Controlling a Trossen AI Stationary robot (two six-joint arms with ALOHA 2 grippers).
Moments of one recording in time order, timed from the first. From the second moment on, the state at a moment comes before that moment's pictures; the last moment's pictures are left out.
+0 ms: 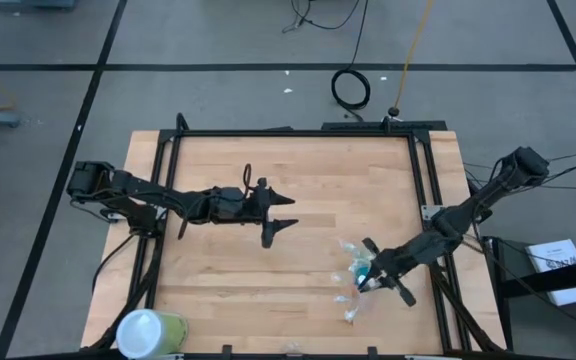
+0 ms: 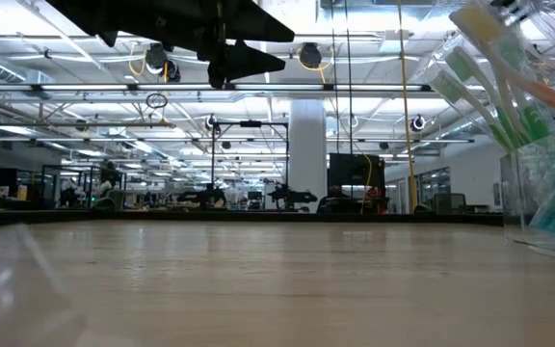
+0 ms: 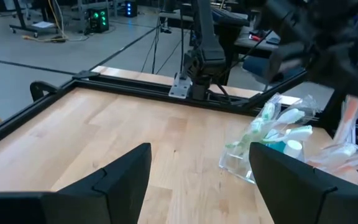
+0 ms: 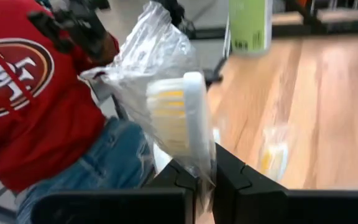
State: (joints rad) left arm -0.08 1.47 0.78 0.52 -0.16 -0.14; right arm 0.63 1.00 0.58 0.14 0.02 0.30
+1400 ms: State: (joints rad) left arm -0.08 1.47 0.78 0.49 -0.16 -0.17; right arm 0.62 1.13 0.58 0.19 0.00 0.43
